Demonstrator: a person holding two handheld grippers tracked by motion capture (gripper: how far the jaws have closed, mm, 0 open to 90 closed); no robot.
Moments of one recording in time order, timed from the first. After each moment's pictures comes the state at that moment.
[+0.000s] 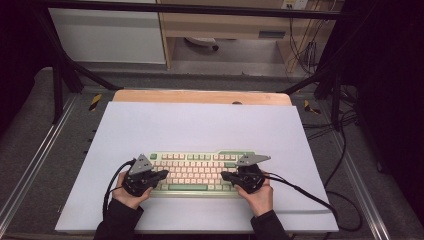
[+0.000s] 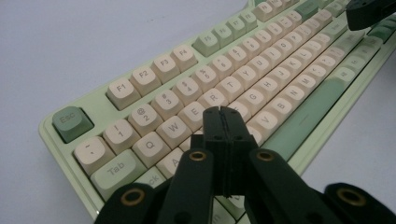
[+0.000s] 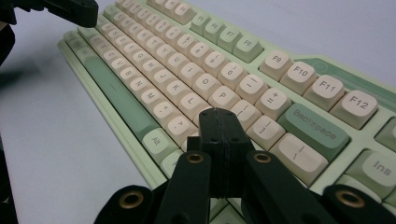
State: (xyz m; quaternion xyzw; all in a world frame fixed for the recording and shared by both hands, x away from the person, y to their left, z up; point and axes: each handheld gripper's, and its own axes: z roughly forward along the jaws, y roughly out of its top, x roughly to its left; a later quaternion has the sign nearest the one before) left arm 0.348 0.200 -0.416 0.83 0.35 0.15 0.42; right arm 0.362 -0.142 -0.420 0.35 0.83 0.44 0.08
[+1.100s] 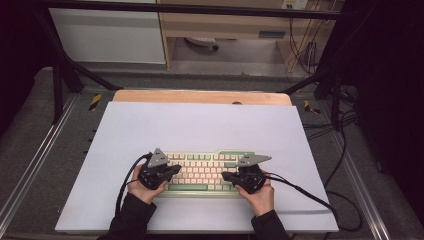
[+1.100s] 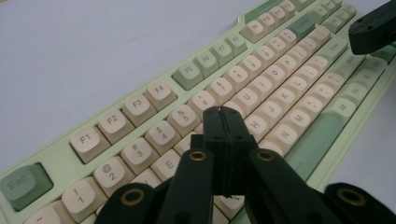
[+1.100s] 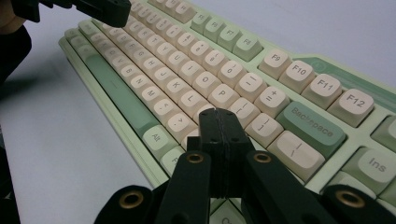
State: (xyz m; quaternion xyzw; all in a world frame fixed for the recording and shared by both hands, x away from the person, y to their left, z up) left arm 0.367 0.161 -0.412 0.83 0.34 0.15 0.41; right arm 0.361 -0.144 -0.419 0.34 0.83 0.44 0.08
